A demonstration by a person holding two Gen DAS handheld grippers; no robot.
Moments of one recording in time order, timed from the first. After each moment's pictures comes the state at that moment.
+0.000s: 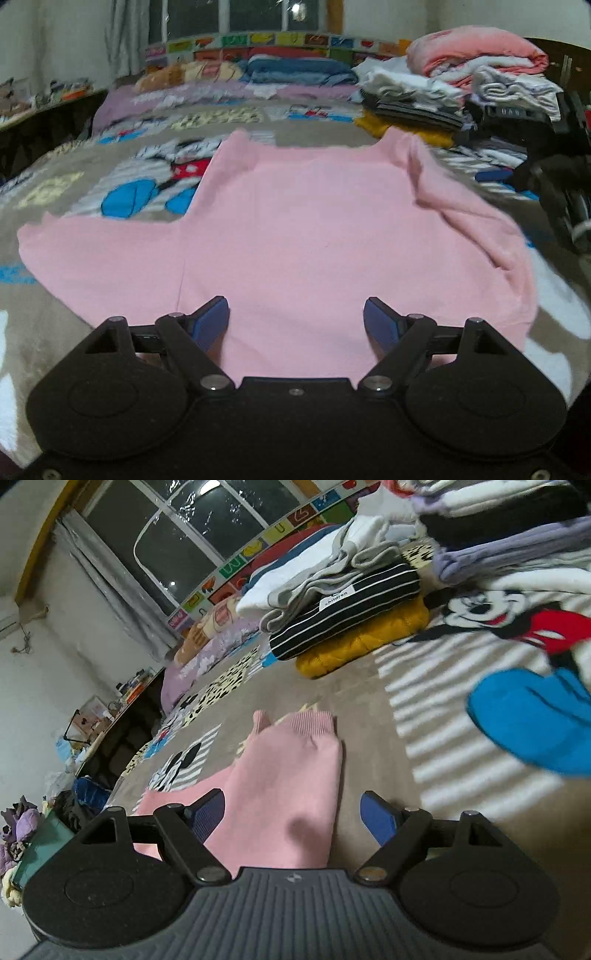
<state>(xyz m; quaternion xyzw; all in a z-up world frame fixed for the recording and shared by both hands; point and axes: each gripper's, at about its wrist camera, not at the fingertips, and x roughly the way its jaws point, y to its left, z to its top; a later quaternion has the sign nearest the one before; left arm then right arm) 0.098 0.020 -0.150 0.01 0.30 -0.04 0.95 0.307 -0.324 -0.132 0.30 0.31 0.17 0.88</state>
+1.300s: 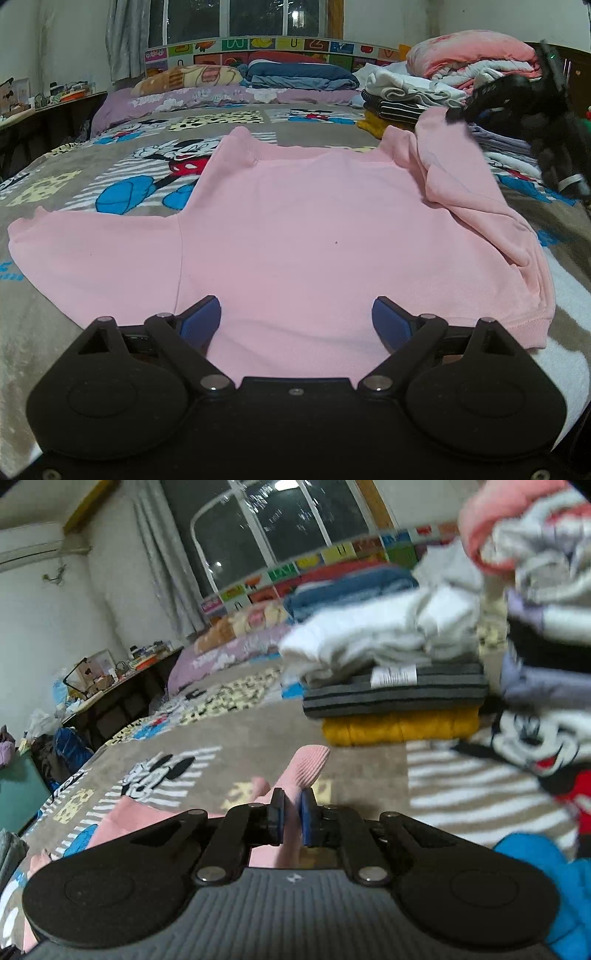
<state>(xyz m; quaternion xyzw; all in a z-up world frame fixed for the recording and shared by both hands) 0.104 0.022 -0.160 0.01 0.28 -0.04 0.96 0.335 -0.309 -0.074 0.15 0.25 0.20 0.94</state>
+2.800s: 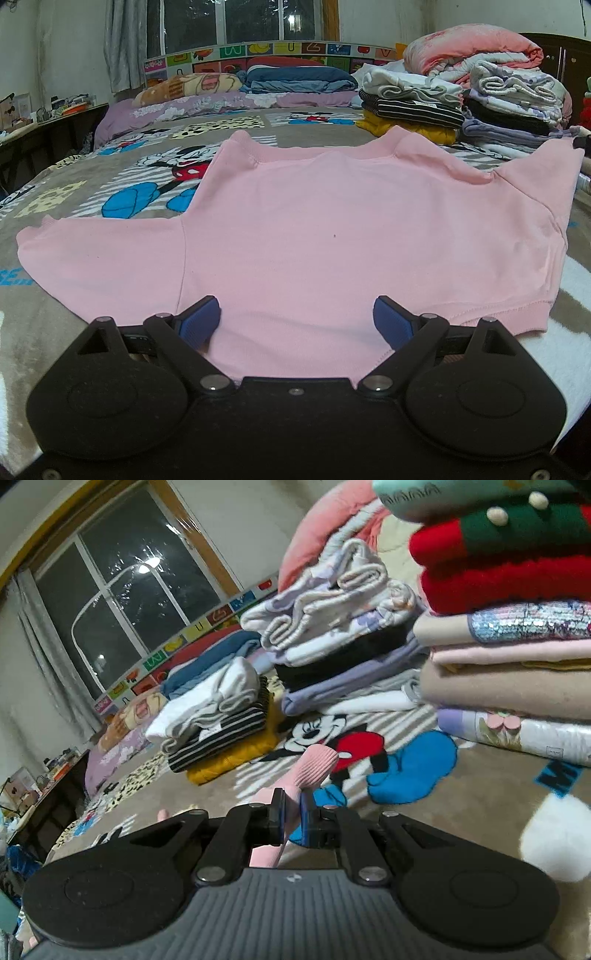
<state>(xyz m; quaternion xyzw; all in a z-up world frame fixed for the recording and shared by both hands) 0.096 0.018 -0.163 0.04 0.28 -0.04 0.96 0.188 -0.452 -0.092 0.29 0.21 -0.02 0.93</state>
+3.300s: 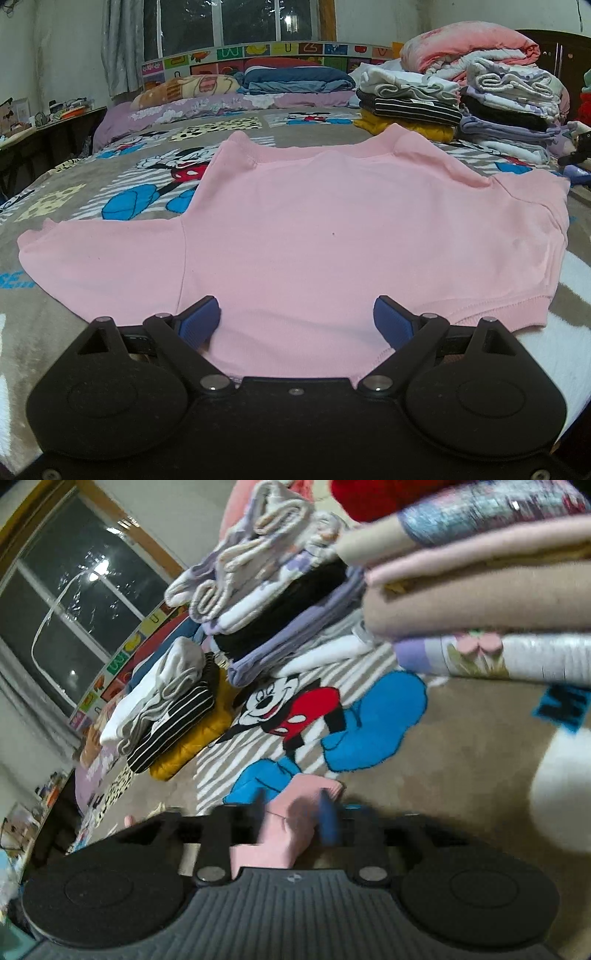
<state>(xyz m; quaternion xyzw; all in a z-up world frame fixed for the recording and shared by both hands) 0.093 0.017 -0.161 0.04 0.28 -0.04 0.96 0.216 -0.480 -0.144 0.38 0.26 -0.04 0.89</state>
